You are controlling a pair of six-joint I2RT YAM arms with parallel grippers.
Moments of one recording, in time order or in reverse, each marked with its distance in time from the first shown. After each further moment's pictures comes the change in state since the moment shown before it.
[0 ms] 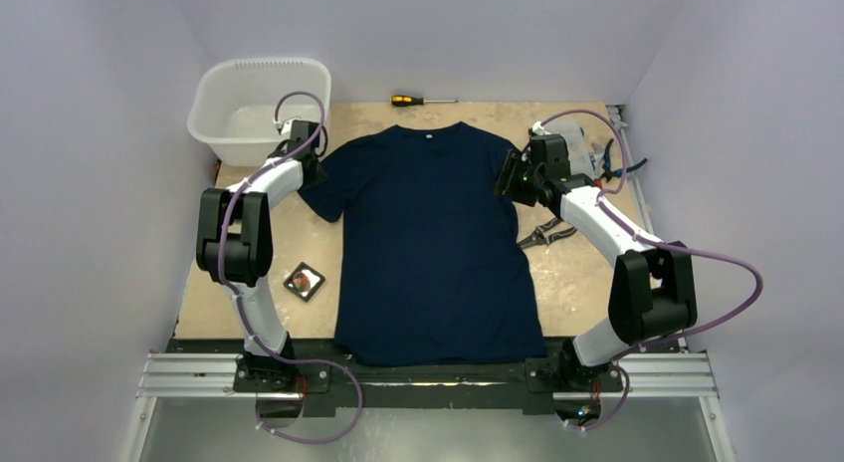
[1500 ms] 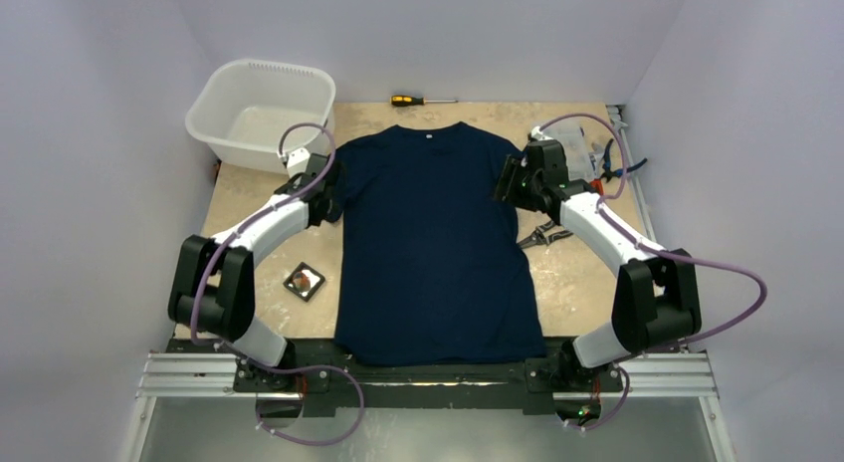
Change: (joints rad) left arm -0.191 -0.399 -0.380 -0.090 -0.161 -0.260; right arm 0.043 -0.068 -0.064 -0.013 0.080 -0.010
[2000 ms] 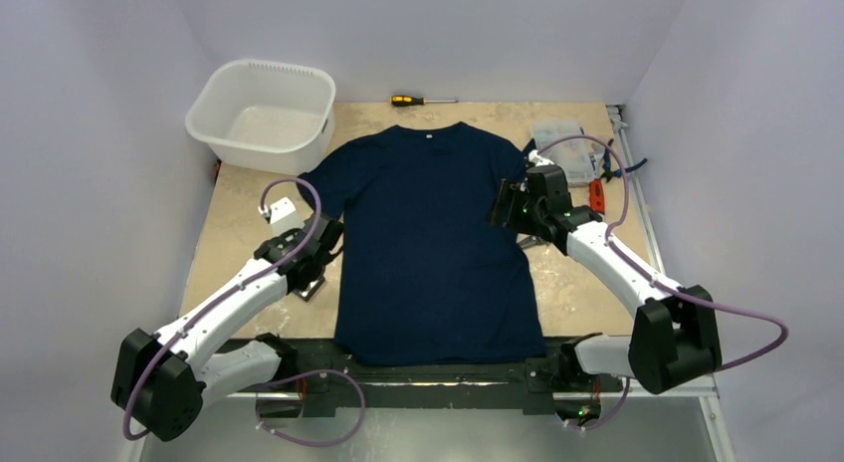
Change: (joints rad) left arm -0.243 -0.486 -0.263 -0.392 -0.172 -0.325; right arm 0.047 -0.179 -0.162 -0.030 0.003 -0.005
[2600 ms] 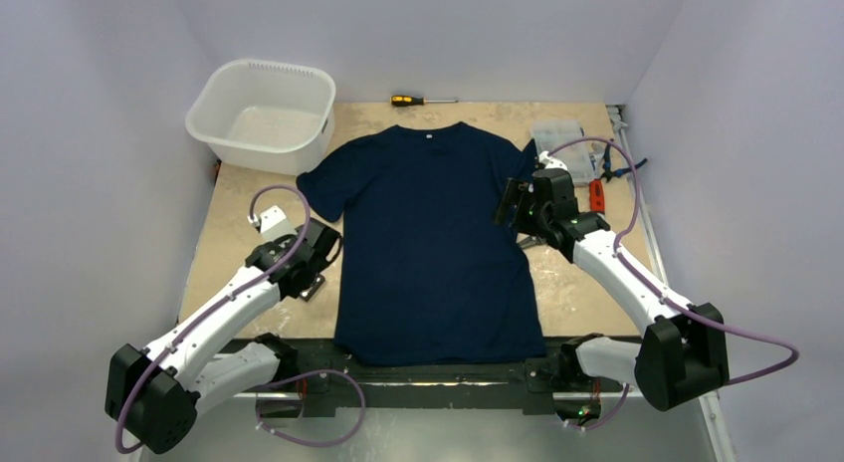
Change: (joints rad) left arm 0.000 -0.059 0.002 -0.104 0.016 -0.058; right arm 0.000 -0.071 -0.021 -0.010 0.079 0.028
